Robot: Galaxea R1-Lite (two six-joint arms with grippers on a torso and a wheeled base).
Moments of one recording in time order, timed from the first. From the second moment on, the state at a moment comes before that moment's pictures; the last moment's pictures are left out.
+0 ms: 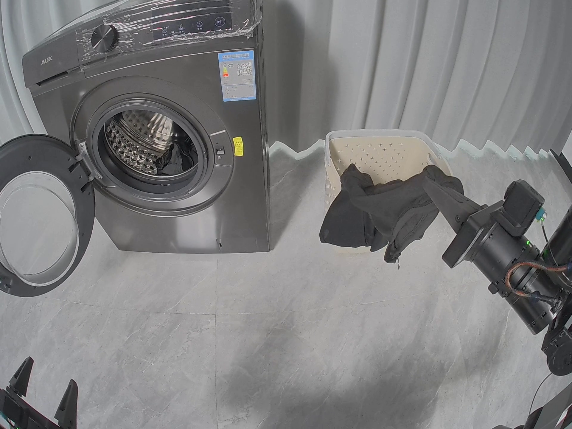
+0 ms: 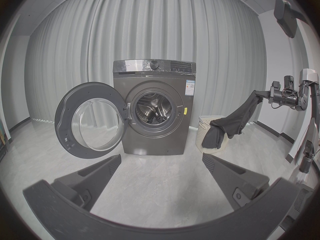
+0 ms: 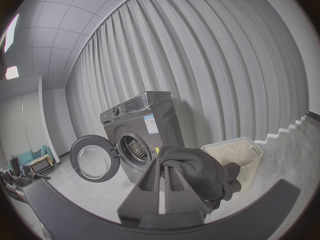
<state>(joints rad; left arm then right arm) 0.00 0.02 -0.02 0.01 -0.01 -0.03 0.70 1.50 -0.43 -1.30 -0.19 0.10</state>
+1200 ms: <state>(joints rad) 0.00 0.02 -0.02 0.01 -0.01 -0.03 0.72 1.51 -0.42 -1.32 -0.16 0.10</state>
